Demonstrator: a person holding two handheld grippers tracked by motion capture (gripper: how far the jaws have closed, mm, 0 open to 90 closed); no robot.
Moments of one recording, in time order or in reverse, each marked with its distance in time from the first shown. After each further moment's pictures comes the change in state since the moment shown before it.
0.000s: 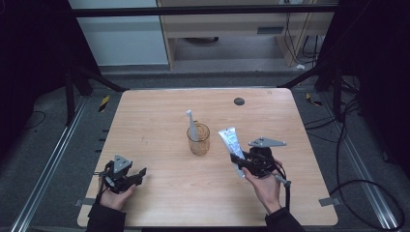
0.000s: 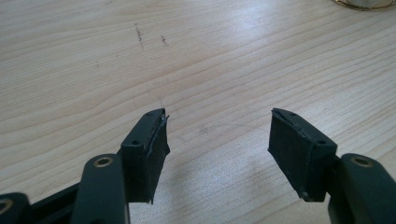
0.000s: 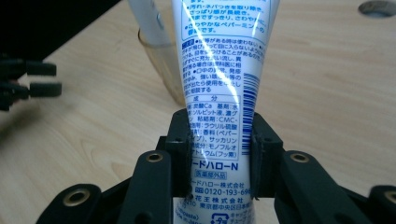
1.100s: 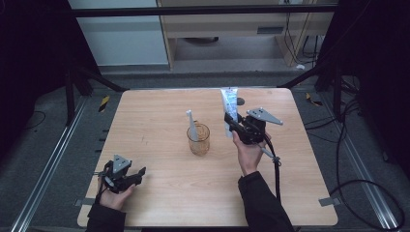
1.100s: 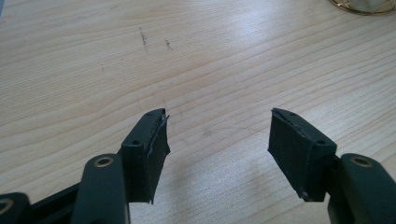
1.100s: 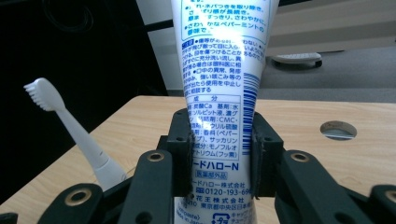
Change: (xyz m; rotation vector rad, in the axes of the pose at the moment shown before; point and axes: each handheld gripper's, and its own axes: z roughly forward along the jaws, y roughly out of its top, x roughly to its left) left arm 0.001 0.000 -0.001 -0.014 0.009 -0.004; right arm -0.007 0.066 0.039 -0.381 -0.086 0.082
